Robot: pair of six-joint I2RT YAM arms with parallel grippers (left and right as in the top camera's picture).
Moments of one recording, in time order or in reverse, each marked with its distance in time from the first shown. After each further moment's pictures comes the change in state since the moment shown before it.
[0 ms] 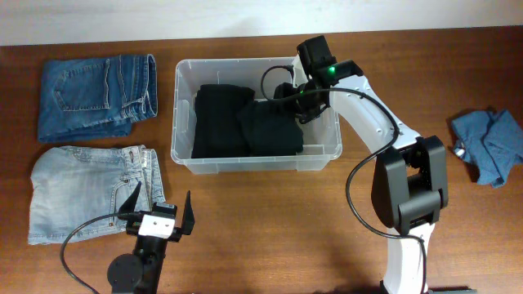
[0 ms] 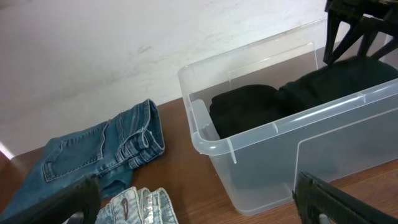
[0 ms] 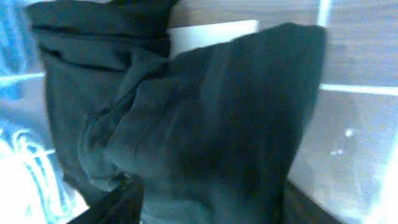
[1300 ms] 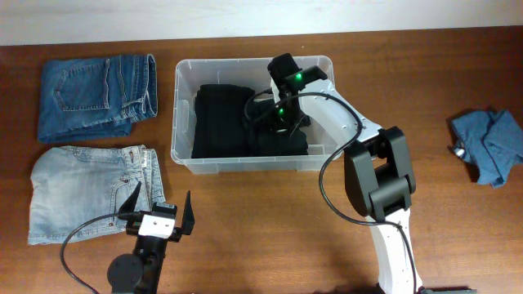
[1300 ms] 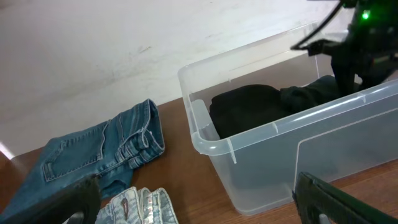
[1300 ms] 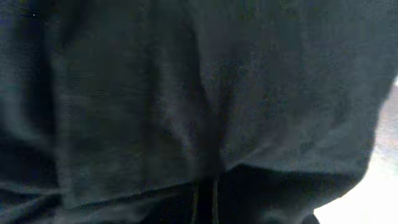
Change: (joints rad) left arm 0.000 0.000 0.000 0.000 0.000 0.000; right arm 0.103 0.174 0.156 -0.182 0.217 -0.169
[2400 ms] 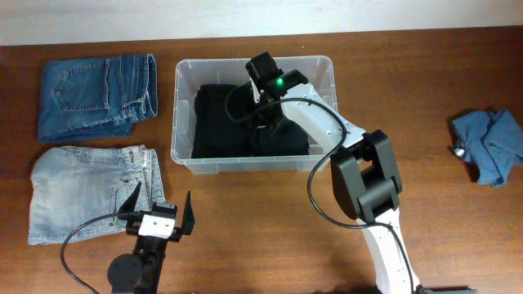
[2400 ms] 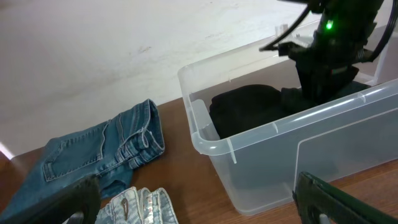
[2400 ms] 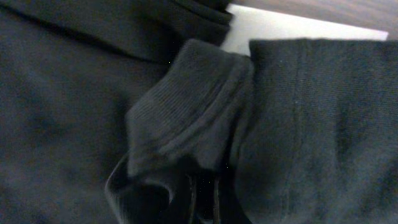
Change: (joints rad) left arm 0.000 0.000 0.000 0.000 0.000 0.000; right arm 0.080 0.045 0.046 0.128 0.020 0.056
